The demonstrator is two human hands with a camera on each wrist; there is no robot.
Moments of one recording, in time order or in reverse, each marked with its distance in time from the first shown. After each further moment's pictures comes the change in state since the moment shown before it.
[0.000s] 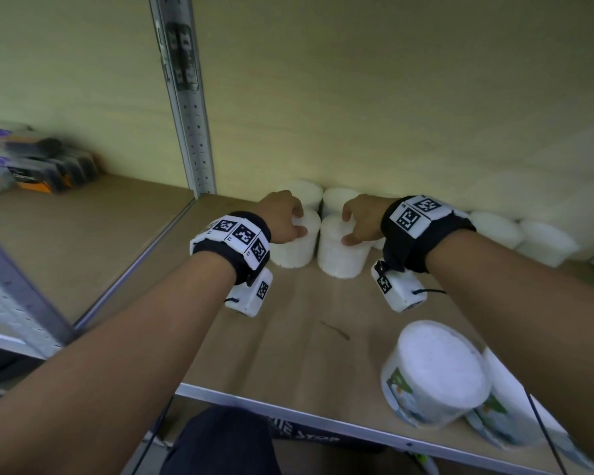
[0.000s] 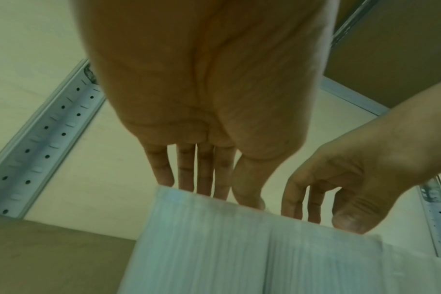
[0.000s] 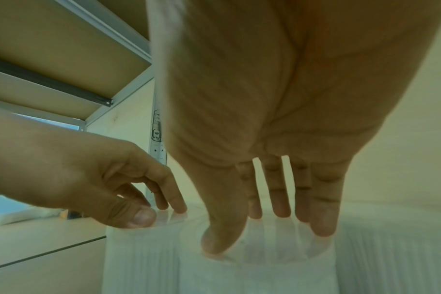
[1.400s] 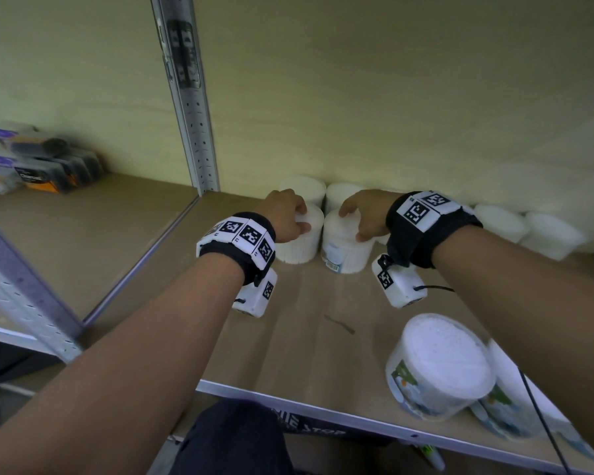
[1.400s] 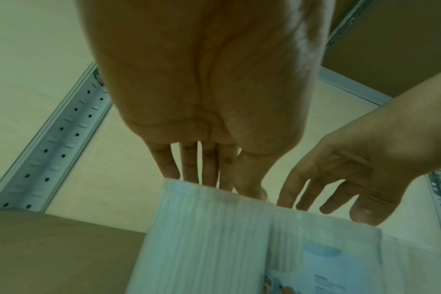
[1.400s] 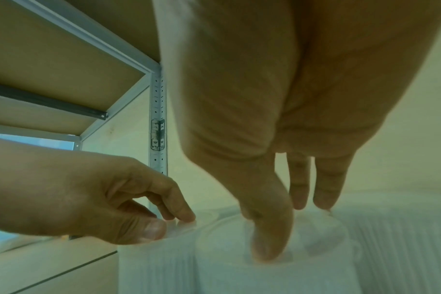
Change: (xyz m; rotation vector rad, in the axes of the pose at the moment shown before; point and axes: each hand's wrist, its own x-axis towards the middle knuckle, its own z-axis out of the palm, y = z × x) left_hand -0.002 -0.002 0.006 0.035 0.026 0.022; right_hand -0.005 0.000 -0.002 0.001 -0.045 0.000
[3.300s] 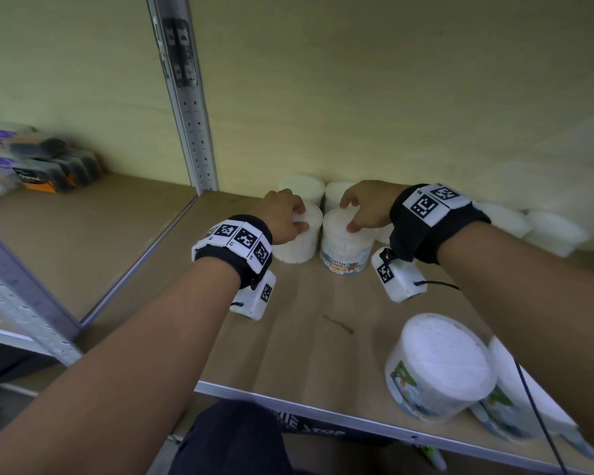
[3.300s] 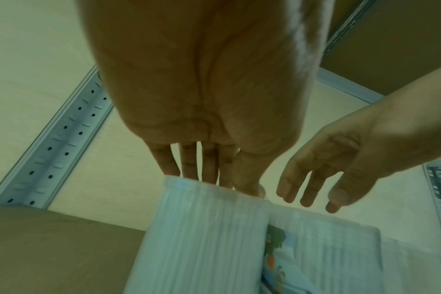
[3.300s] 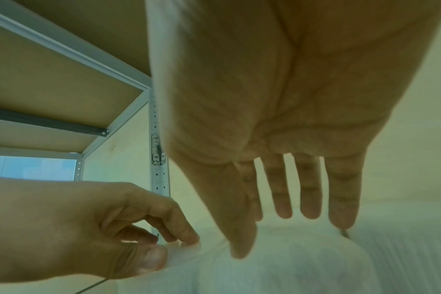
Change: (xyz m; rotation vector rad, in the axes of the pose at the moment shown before) left_hand -0.004 0.003 0.001 0.009 0.013 -0.017; right_hand 0.006 0.004 -0.006 0.069 0.064 -0.021
